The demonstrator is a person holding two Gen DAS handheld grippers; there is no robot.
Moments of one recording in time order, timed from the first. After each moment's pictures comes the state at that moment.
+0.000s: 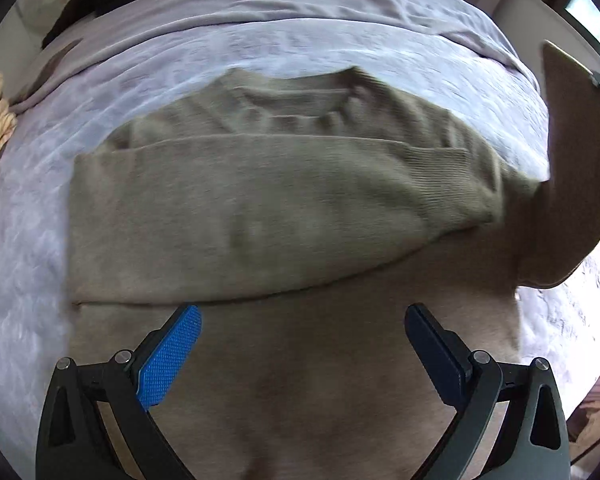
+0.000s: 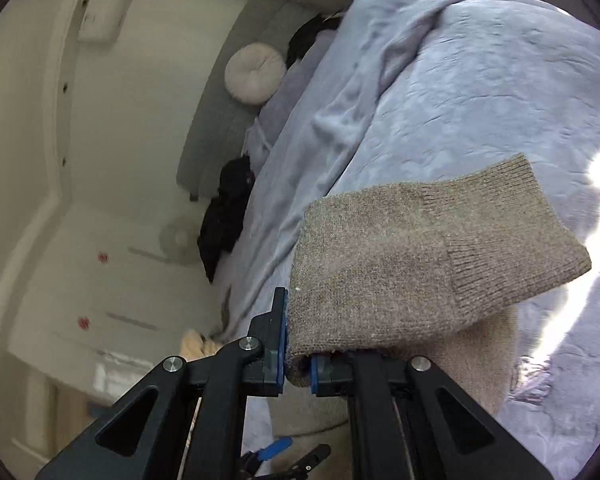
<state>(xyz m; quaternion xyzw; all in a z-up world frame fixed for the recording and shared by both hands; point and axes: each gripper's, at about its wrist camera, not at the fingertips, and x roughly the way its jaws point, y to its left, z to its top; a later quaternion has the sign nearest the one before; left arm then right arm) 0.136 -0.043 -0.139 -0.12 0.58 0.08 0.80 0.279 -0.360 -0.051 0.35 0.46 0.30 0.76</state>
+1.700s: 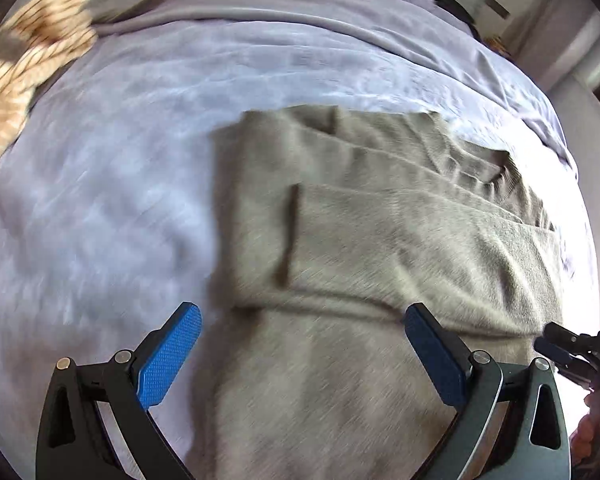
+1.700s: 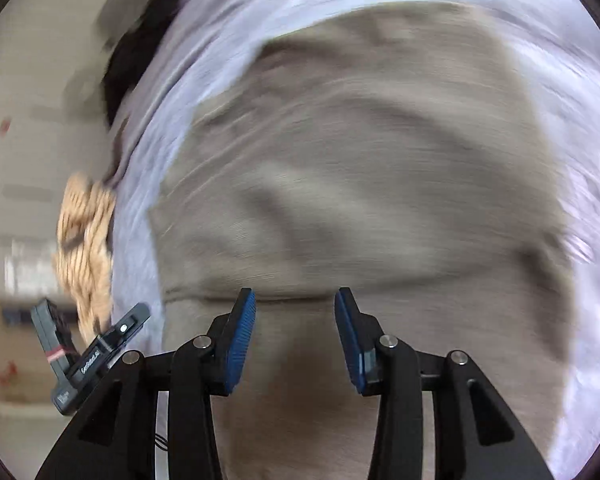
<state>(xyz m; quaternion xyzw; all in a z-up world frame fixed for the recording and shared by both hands) 0.077 0.105 -0.158 -0.21 0.54 0.13 0.81 0.185 -0.278 -0.162 0.24 0.66 0.18 0.69</state>
